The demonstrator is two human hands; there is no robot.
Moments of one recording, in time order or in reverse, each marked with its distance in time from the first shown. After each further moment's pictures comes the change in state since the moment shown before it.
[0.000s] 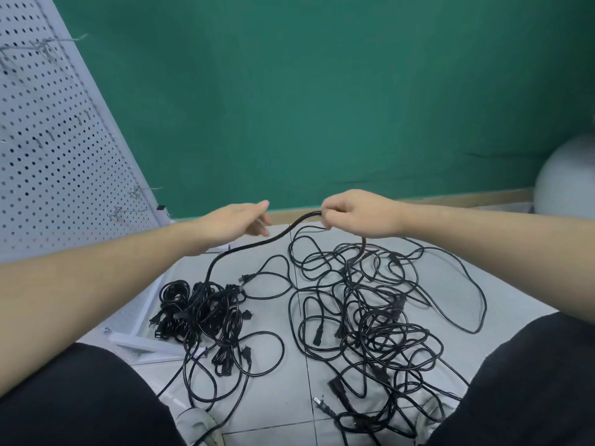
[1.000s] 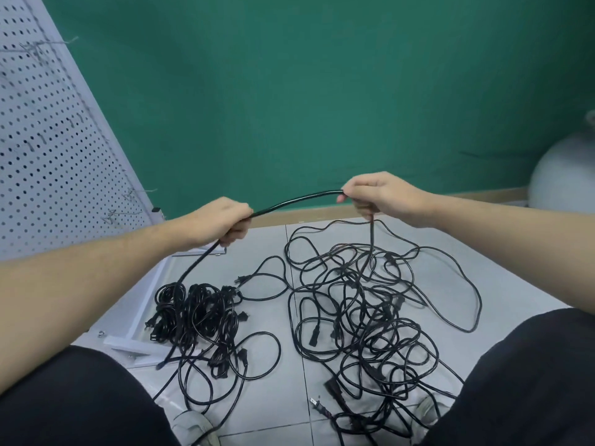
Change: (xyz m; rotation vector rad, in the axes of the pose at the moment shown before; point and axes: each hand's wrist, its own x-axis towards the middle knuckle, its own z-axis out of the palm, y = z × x) left_hand -0.002 0.001 -0.013 -0.043 -0.035 0.196; right_hand -0.006 0.052 -0.020 0.613 0.115 0.066
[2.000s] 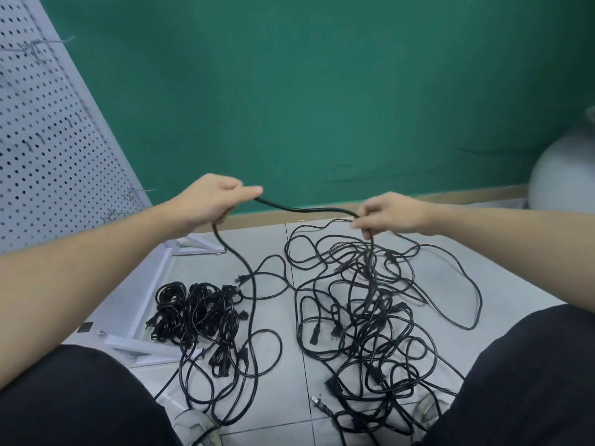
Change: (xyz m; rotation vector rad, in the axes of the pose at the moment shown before) left_hand -0.001 0.018 -0.013 -0.025 0.199 0.045; right_hand -0.003 0.036 -0.008 -0.332 -0.068 0.189
